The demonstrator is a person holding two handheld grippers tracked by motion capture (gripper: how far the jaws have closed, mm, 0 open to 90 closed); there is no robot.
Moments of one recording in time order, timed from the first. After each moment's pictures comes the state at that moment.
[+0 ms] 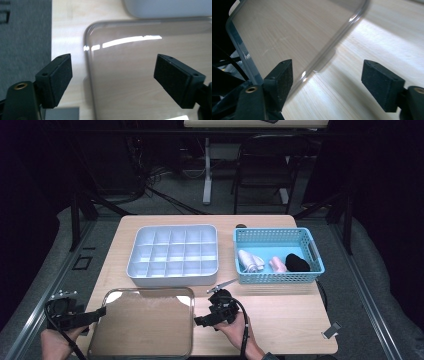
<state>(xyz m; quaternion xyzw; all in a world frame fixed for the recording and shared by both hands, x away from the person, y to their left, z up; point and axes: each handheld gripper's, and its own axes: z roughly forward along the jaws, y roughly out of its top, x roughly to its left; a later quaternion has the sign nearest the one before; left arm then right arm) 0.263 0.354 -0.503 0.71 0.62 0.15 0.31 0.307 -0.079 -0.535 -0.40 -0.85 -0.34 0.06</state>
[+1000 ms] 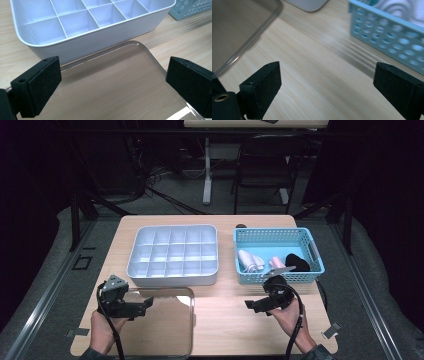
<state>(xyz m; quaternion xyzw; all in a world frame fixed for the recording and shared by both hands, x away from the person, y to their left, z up) 0.284 0.237 -0.490 0.77 0.48 0.16 0.38 0.318 -0.217 -0.497 -0.45 -0.83 -0.33 -0.06</state>
